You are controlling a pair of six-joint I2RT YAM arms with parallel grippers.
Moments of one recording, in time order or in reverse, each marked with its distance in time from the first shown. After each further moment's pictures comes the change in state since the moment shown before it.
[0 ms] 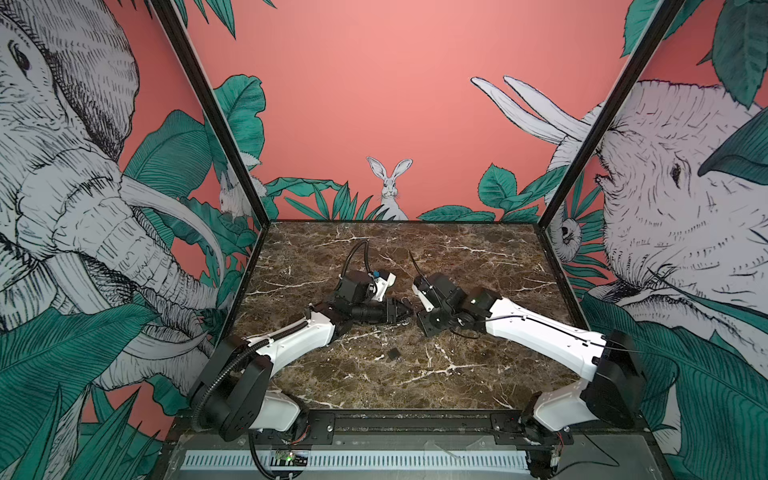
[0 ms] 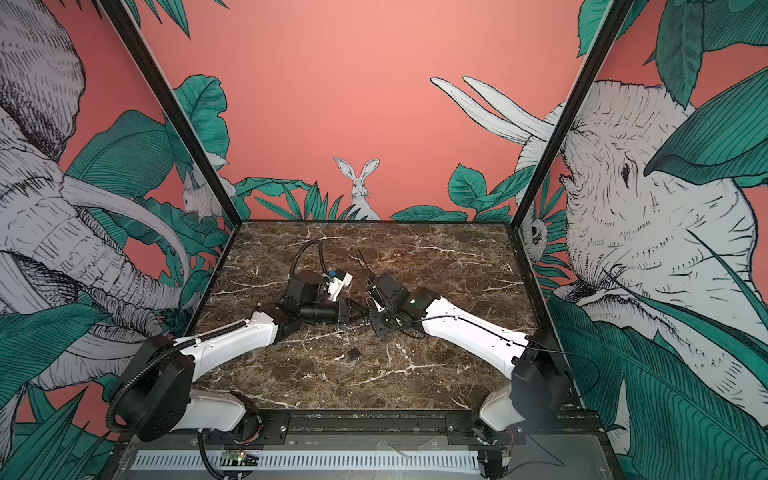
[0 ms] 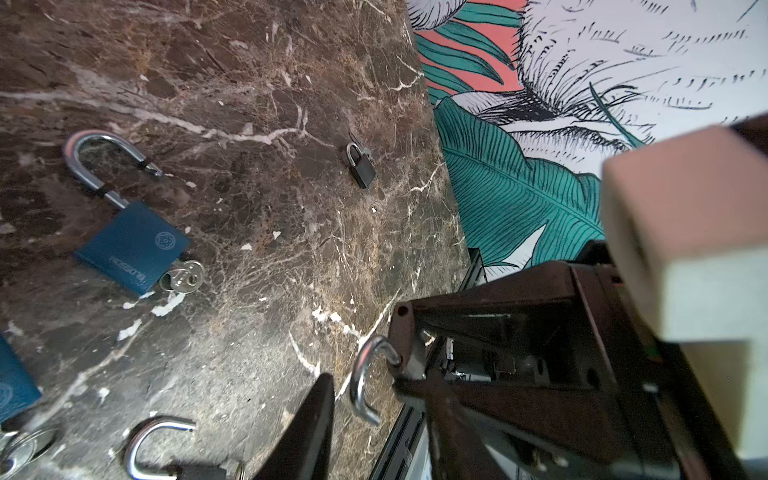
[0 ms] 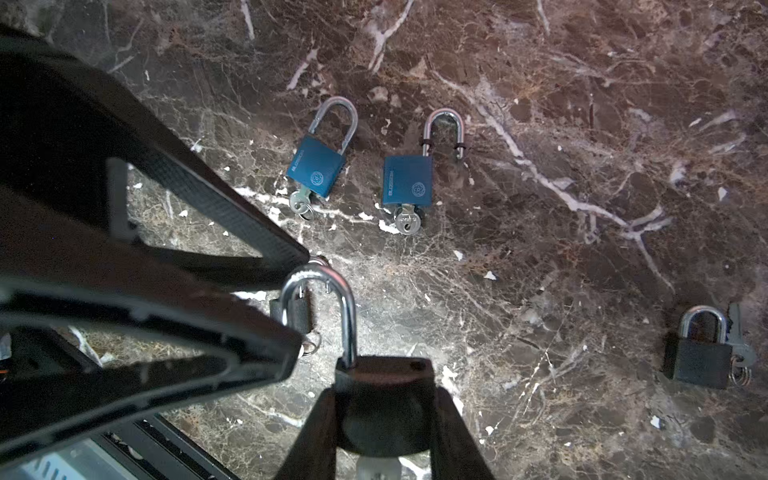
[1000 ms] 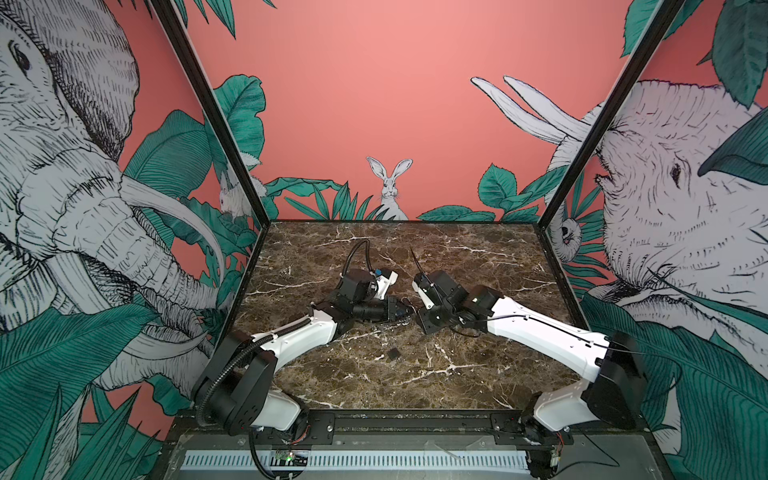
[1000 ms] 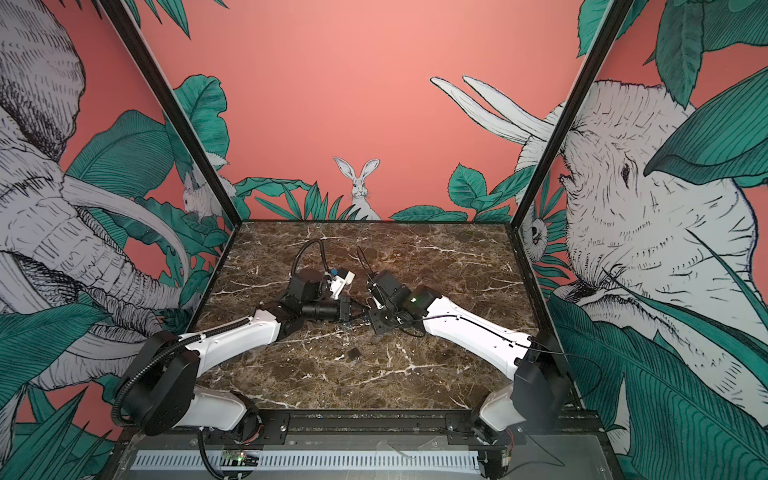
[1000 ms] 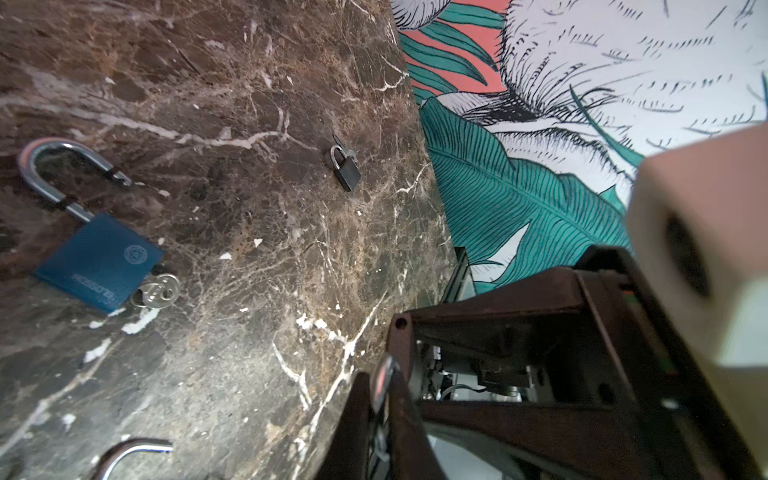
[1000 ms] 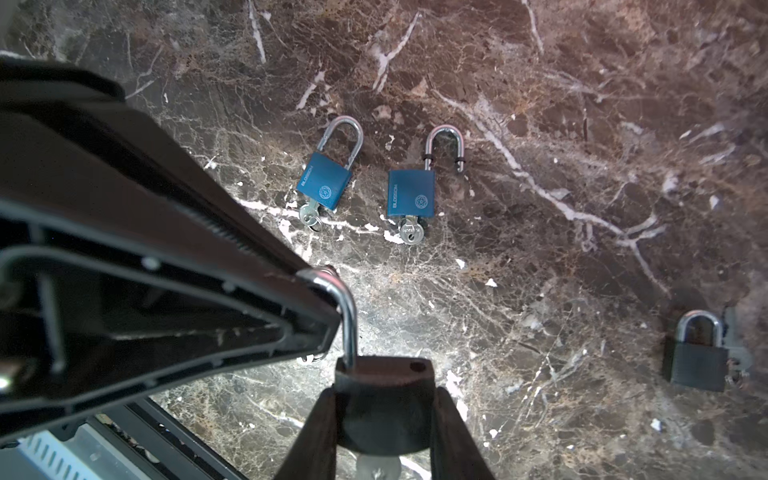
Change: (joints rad) left arm 0.000 0.029 0.016 0.050 0.041 -0.026; right arm 0.000 -0.006 0.022 -0.005 -0.010 0.010
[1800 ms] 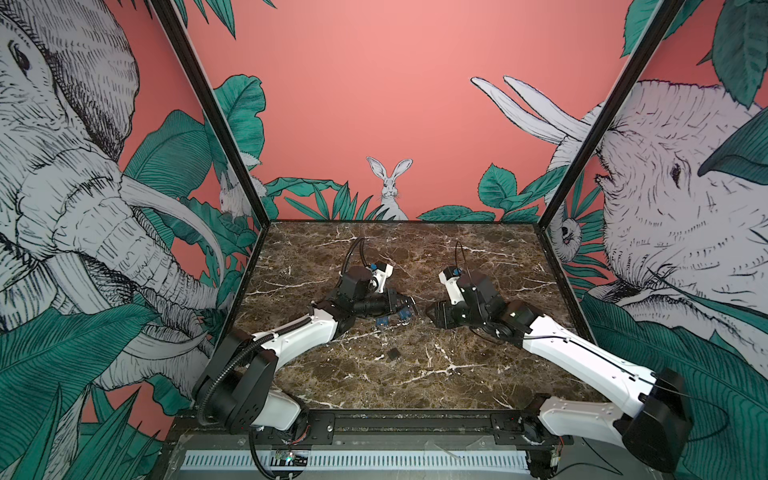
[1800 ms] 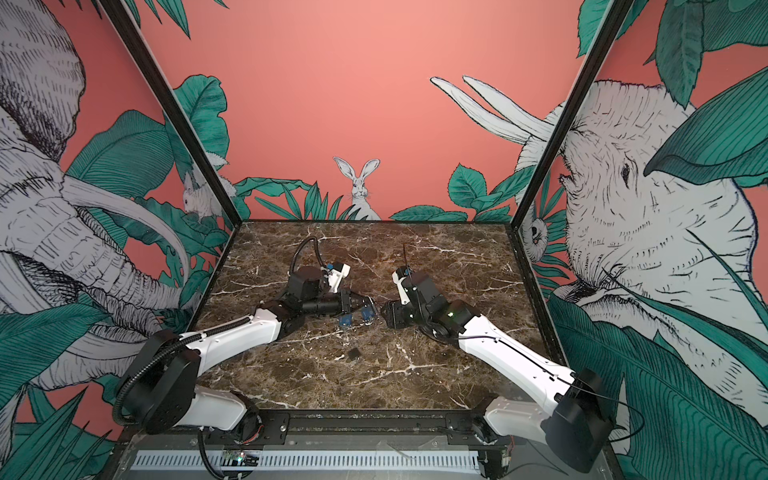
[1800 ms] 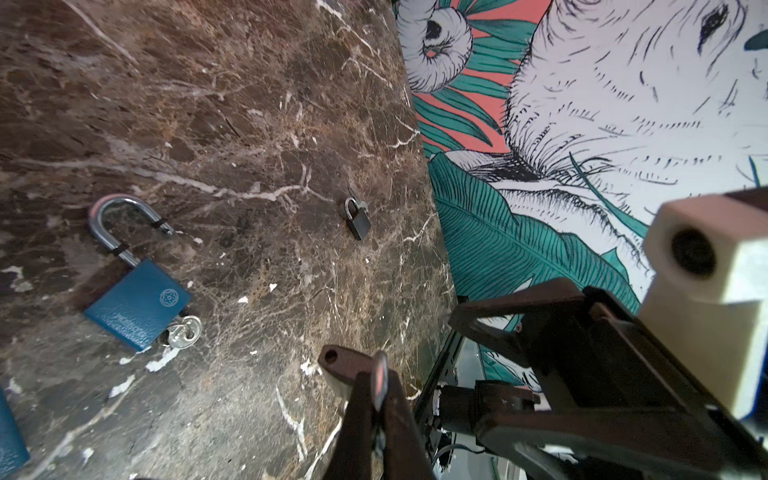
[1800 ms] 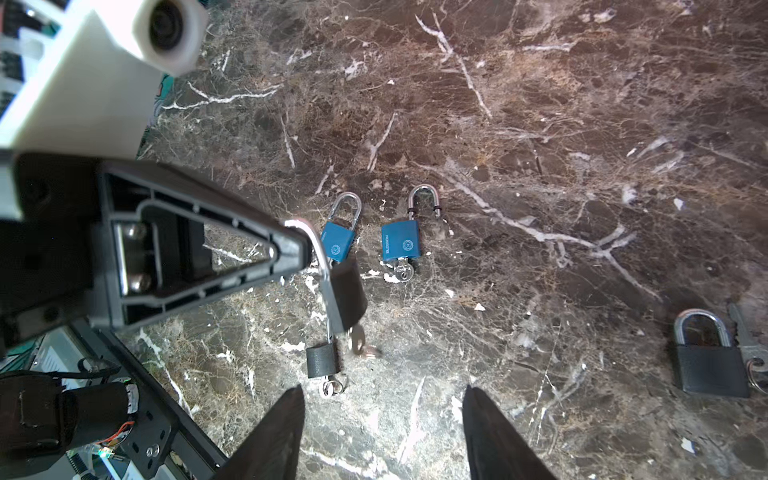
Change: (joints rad) left arm -0.001 0.000 0.011 0.071 -0.135 -0.125; right arm -0.145 -0.282 -0.264 0.260 -0.116 0.073
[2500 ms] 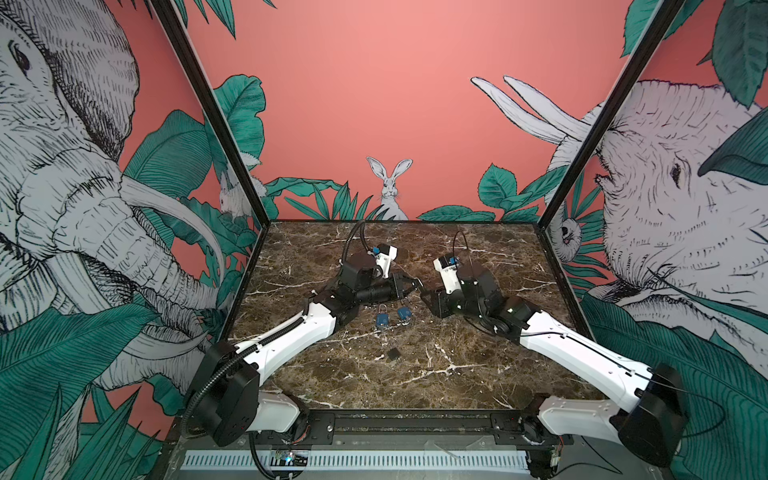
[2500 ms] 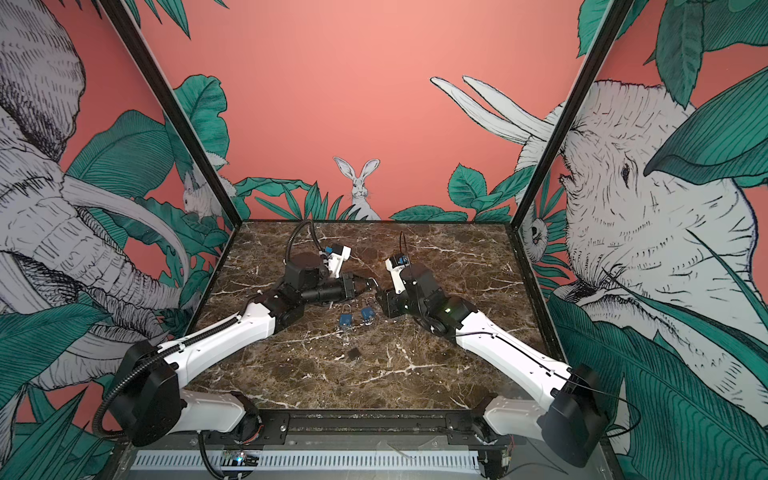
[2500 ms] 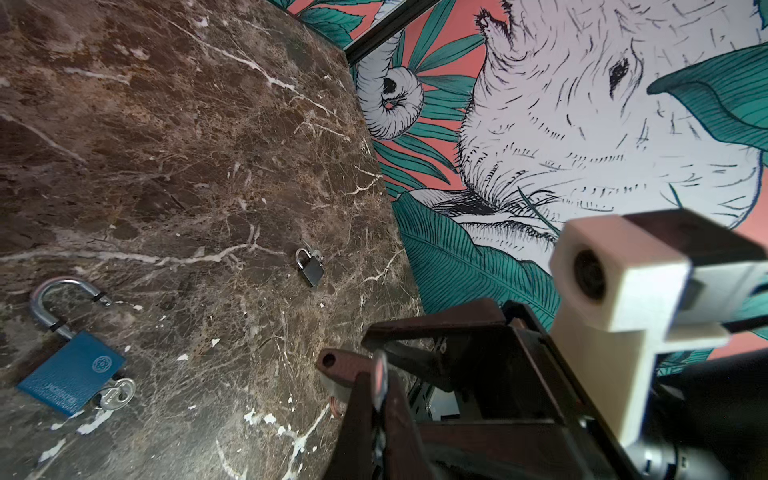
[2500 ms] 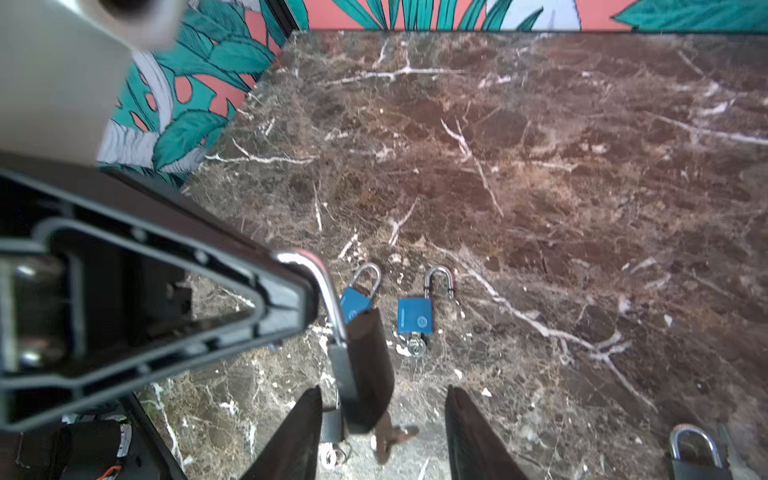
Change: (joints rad) left arm -0.055 -0.061 0.157 -0.105 -0.088 -0.024; right arm -0.002 0.048 0.064 0.144 0.026 -0.105
